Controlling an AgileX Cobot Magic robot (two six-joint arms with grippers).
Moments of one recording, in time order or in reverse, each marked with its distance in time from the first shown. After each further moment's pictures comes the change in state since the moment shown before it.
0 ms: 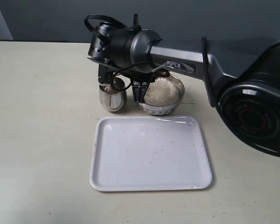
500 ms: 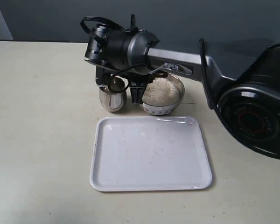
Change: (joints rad) left arm 0.000 0.000 0.000 0.000 0.000 0.000; right arm 0.012 0.000 0.000 -0.004 0.000 0.007
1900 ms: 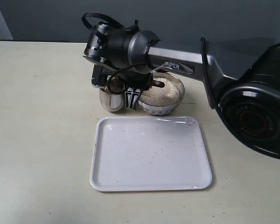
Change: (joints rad) left arm 0.000 0.000 0.000 0.000 0.000 0.000; right arm 0.000 -0.003 0.000 0.116 0.002 0.047
